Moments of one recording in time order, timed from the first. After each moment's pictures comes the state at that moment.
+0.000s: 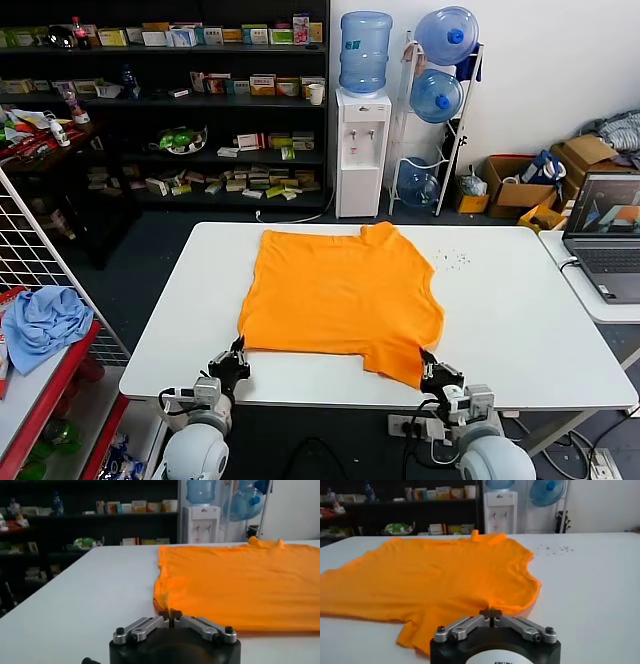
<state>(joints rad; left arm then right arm) 1.28 -1.28 -0.29 -1.69 -0.26 0.17 -0.21 -1.48 1.24 0.48 1.91 0.29 -0.31 0.04</state>
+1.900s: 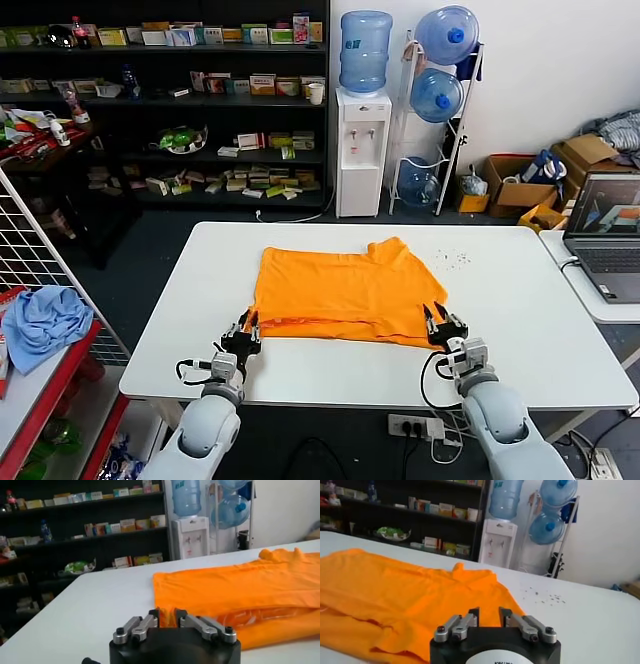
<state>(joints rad) 1.11 -1.24 -0.18 -1.58 -0.25 0.15 -0.24 -1.16 1.12 0.38 1.64 0.30 -0.25 0.03</state>
